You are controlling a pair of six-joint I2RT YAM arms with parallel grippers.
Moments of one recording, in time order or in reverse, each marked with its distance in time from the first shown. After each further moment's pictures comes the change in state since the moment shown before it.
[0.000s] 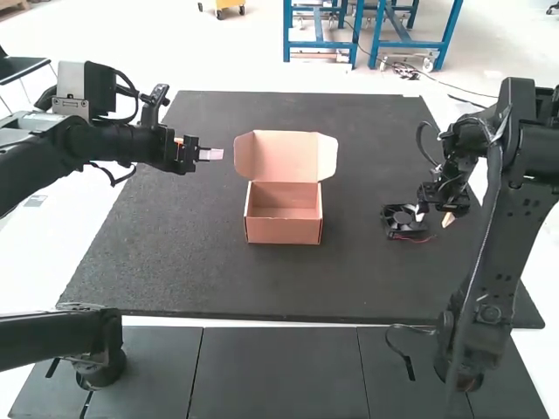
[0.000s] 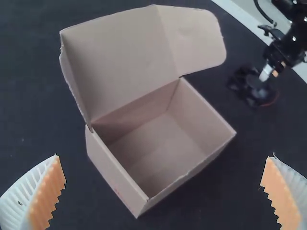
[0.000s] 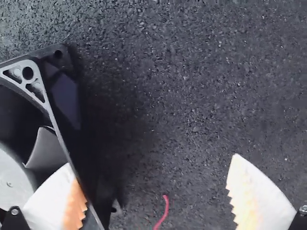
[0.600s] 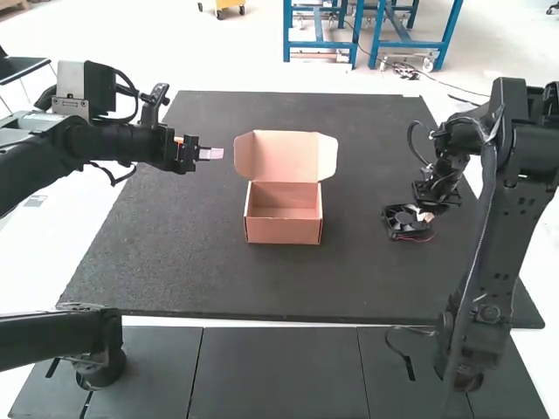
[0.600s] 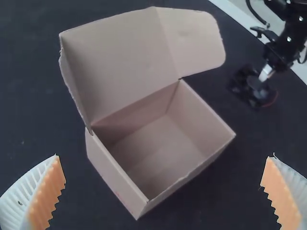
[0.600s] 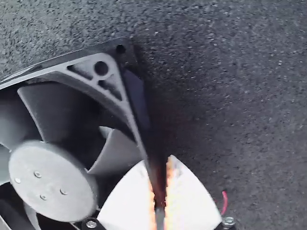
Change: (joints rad) left arm 0.000 0.000 0.000 0.007 0.002 0.000; right arm 0.047 0.016 0.022 -0.030 -0.044 0.000
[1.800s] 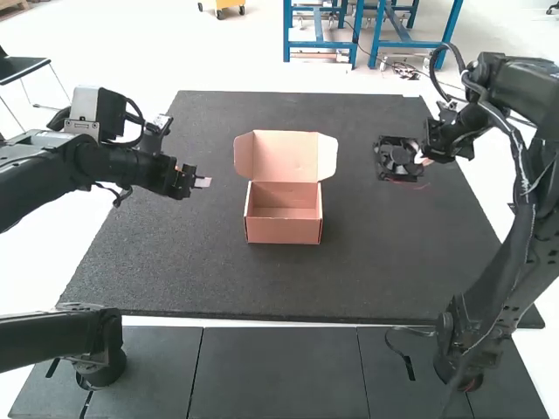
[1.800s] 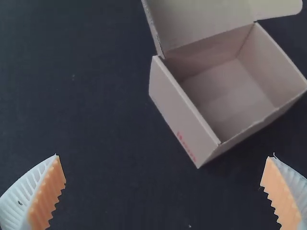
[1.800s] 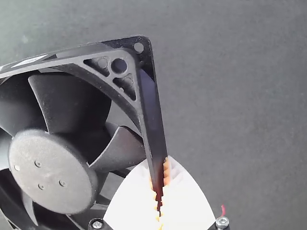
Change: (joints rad) left arm 0.000 -0.022 -0.105 -0.064 -0.237 0.095; right arm 0.018 -0.460 0.021 -0.108 -0.285 0.076
